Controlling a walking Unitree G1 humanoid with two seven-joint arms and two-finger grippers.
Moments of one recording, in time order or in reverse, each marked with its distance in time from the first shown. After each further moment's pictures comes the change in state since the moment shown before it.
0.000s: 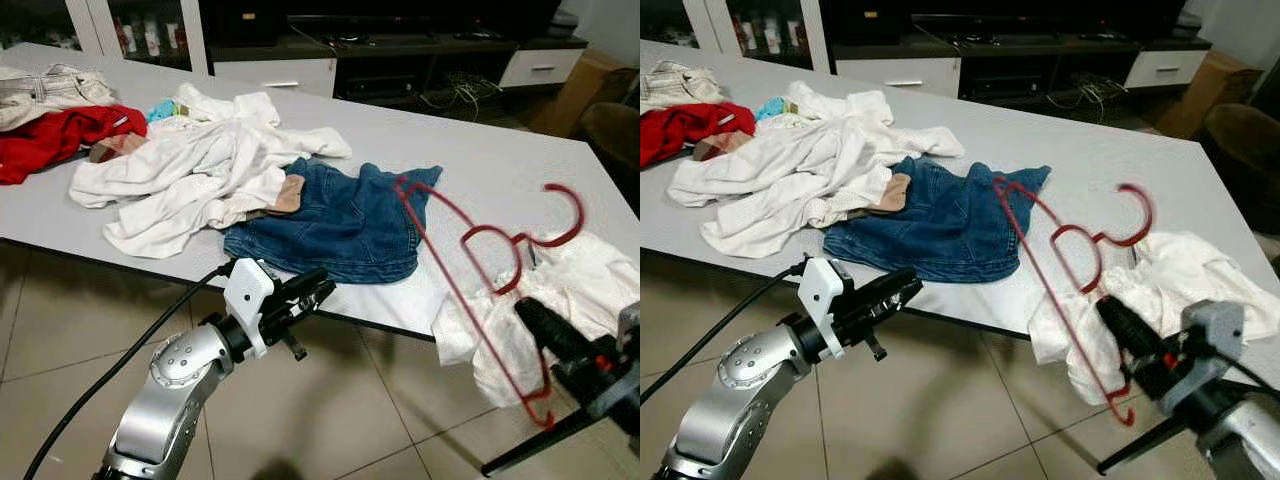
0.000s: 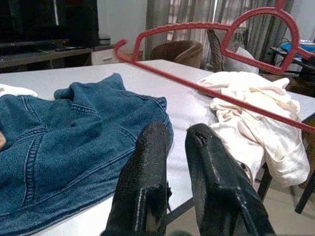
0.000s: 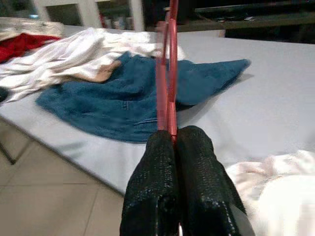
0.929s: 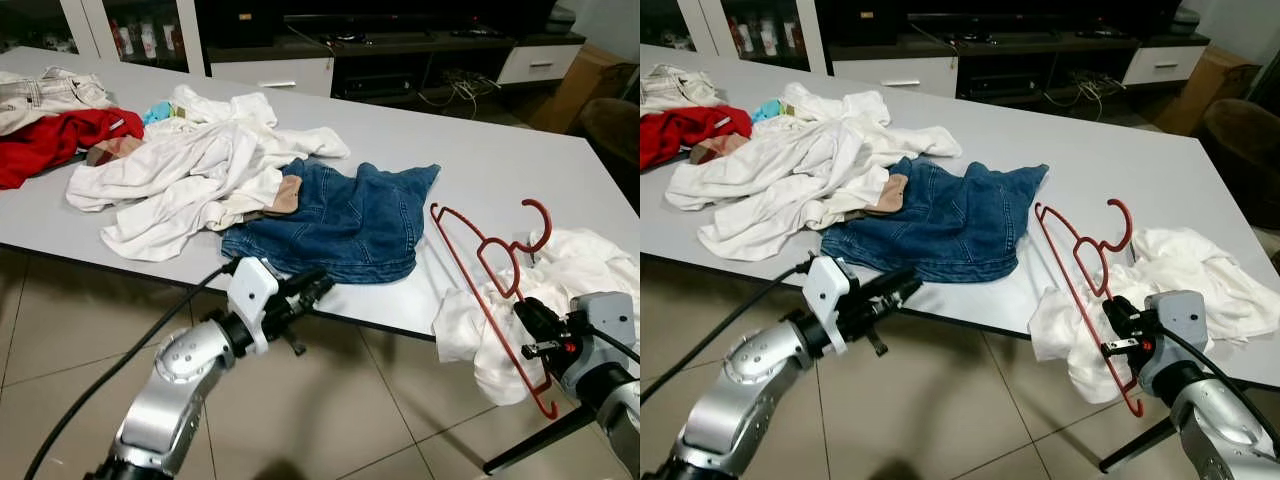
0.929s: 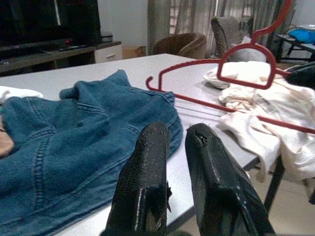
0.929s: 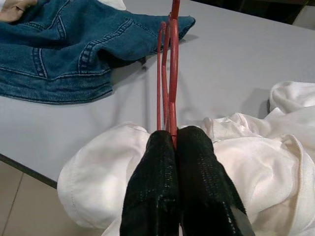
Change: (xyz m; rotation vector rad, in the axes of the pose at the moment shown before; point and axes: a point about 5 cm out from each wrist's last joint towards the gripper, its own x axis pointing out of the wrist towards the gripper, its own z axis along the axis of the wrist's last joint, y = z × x) left arm 0.005 0.011 -0.004 0.059 0.017 0.028; right arm 0.025 -0.014 -0.025 -0.158 0.150 -0.205
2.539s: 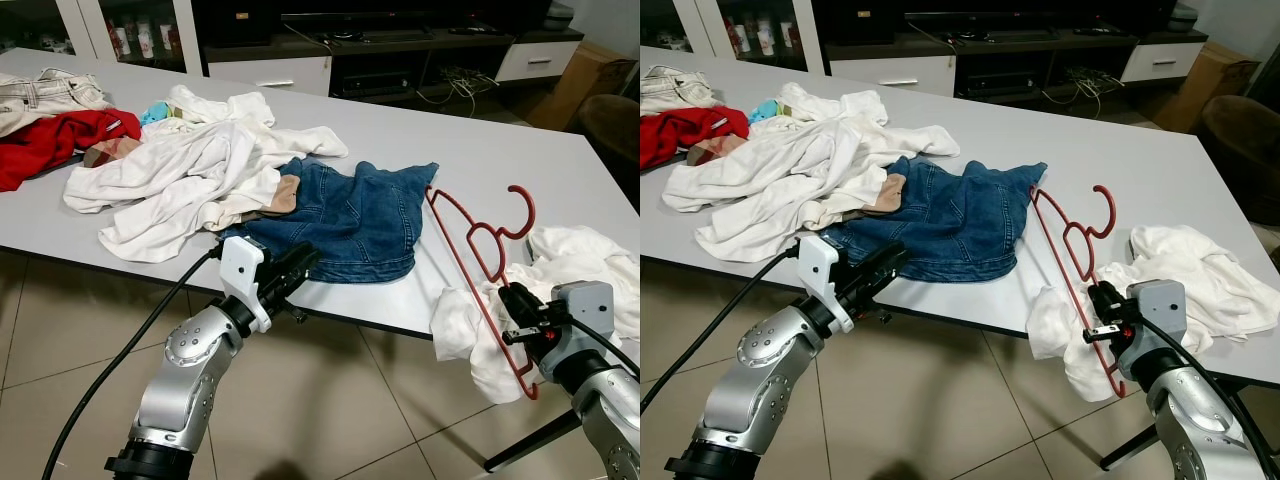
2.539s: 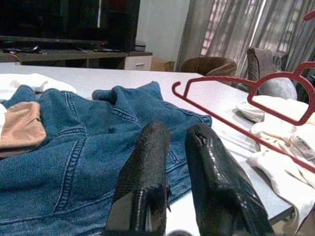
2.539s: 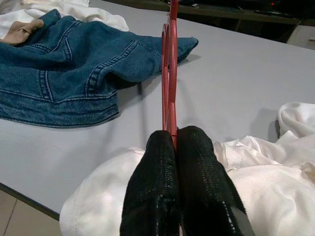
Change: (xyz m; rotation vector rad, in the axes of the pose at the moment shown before) left arm 0.012 0.013 -0.002 -0.158 -0.078 0.165; right arm 0.015 0.014 0.005 -0.004 -0.079 -0.001
